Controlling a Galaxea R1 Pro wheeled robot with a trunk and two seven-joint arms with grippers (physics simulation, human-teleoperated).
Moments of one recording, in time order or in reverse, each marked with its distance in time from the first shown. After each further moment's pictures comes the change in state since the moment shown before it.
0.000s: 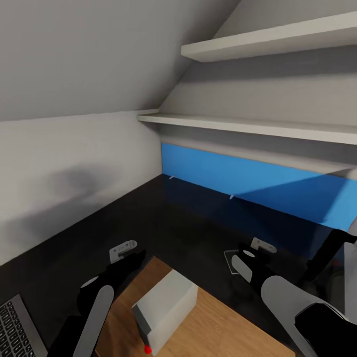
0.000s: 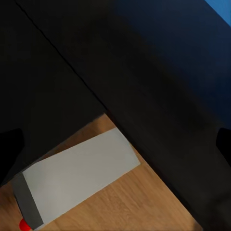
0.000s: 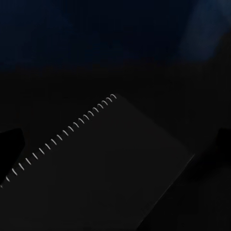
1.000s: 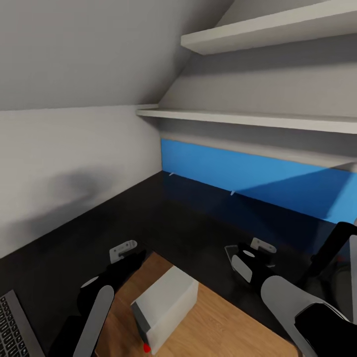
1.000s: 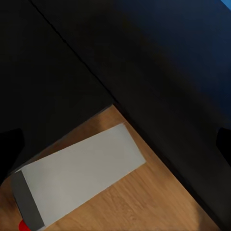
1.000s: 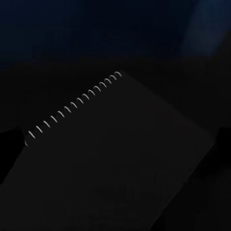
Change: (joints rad) left arm 0.000 0.000 -0.001 0.000 -0.001 0.000 0.000; right arm 0.000 0.001 0.002 0.000 -0.001 0.000 0.003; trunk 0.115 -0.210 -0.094
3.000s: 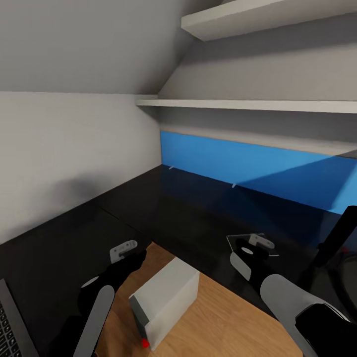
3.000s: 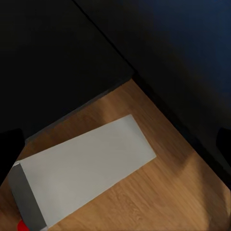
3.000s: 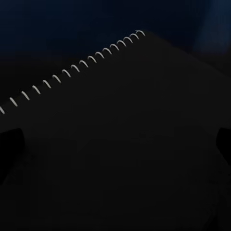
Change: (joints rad) left arm 0.000 -0.003 0.000 0.000 0.001 0.000 0.000; right arm -0.001 -0.001 0.002 -0.046 0.024 0.000 -0.003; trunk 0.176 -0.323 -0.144
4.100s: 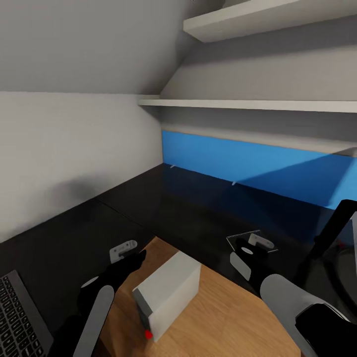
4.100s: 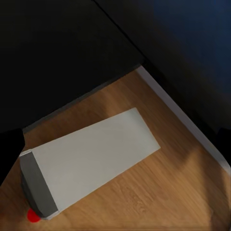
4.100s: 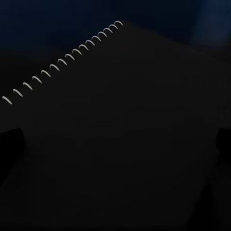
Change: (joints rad) left arm 0.000 0.003 -0.001 0.000 0.000 0.000 0.000; right arm 0.000 0.001 0.003 -0.002 -0.003 0.001 0.005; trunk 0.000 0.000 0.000
